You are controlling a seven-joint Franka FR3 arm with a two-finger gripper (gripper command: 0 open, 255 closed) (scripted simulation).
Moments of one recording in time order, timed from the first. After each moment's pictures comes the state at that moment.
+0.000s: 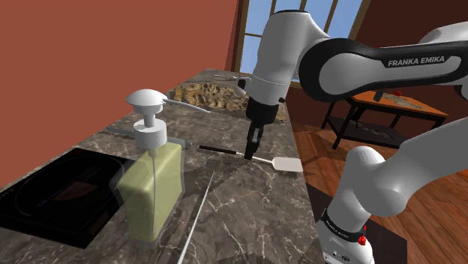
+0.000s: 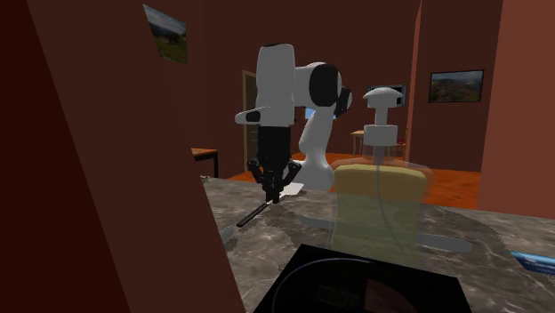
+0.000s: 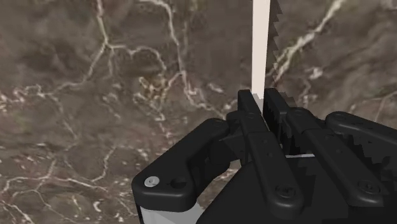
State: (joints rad) arm 0.36 -0.66 0.27 -2.44 0.17 1.86 0.00
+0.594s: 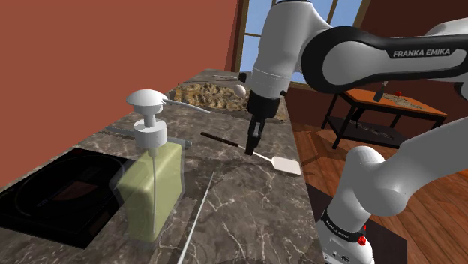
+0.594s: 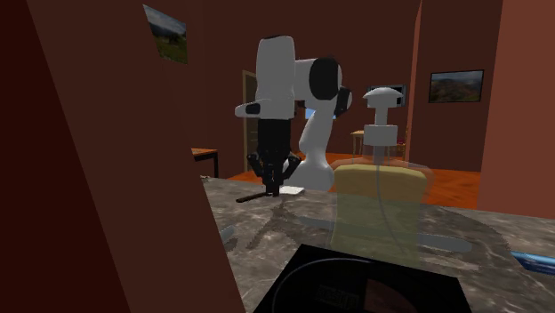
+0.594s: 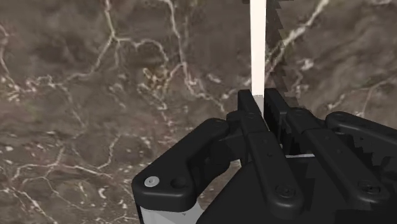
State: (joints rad) arm 0.36 -0.66 0.26 -2.40 0.16 1.82 0.00
